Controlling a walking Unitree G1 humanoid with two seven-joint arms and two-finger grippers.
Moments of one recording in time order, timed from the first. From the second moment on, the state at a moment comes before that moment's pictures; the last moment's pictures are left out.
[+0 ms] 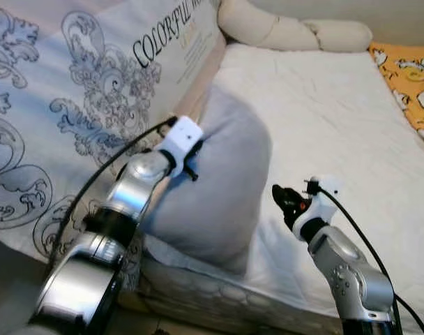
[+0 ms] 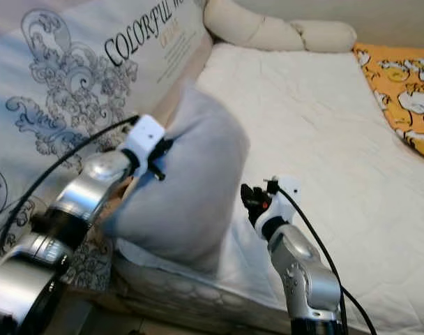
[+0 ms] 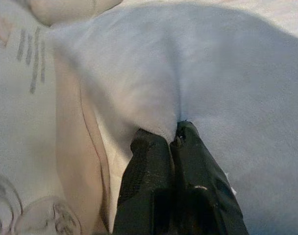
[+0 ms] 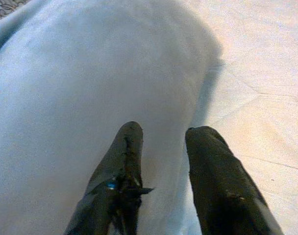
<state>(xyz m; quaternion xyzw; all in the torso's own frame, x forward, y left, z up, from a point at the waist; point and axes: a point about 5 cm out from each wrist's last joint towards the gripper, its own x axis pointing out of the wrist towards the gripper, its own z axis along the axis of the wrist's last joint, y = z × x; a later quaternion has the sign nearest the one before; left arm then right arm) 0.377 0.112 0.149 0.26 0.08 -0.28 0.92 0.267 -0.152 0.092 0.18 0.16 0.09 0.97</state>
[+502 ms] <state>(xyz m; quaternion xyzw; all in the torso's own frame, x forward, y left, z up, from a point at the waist) 0.401 0.112 0.169 0.34 0.06 -0.26 0.90 0.255 -0.151 0.111 0.14 0.12 0.21 0.96</state>
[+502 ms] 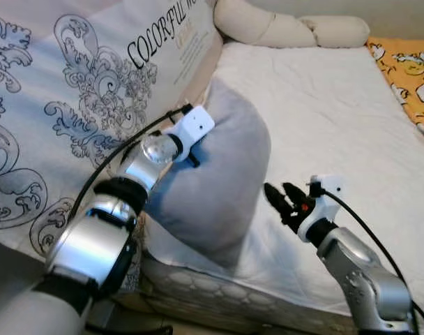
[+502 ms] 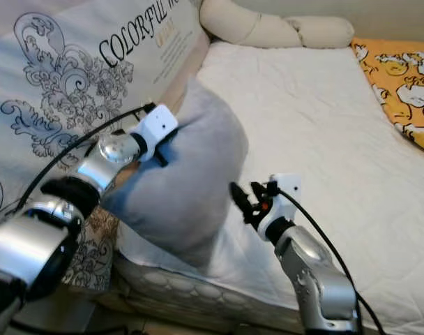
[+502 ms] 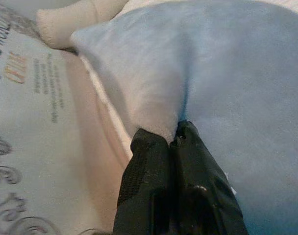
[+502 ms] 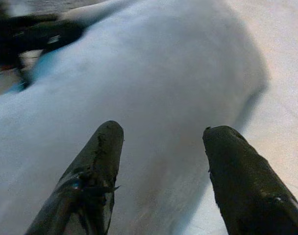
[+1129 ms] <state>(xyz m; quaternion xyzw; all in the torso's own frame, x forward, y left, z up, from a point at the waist) 0.411 0.177 0.190 0.40 0.07 -0.14 0.91 0.240 -0.147 0.119 0.09 0.13 0.33 0.93</state>
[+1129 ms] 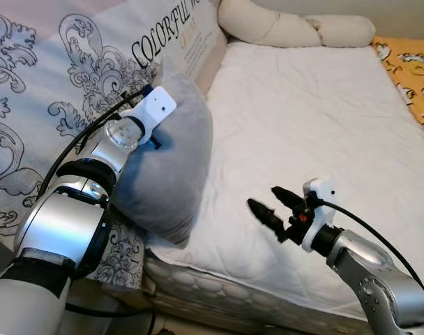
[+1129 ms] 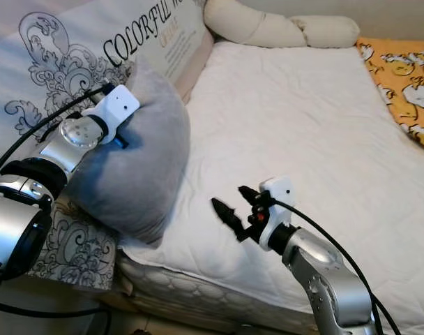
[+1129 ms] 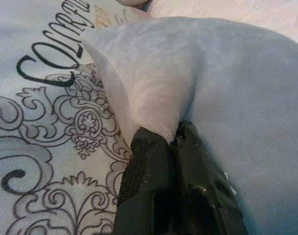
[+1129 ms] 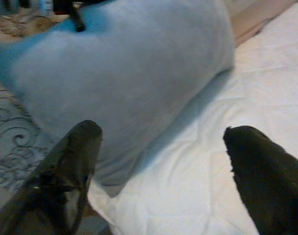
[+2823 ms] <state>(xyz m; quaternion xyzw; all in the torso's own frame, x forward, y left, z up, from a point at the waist) 0.415 0.183 0.195 0.25 0.10 -0.08 0.96 0.180 -0.174 0.157 0.06 0.17 0.34 0.92</state>
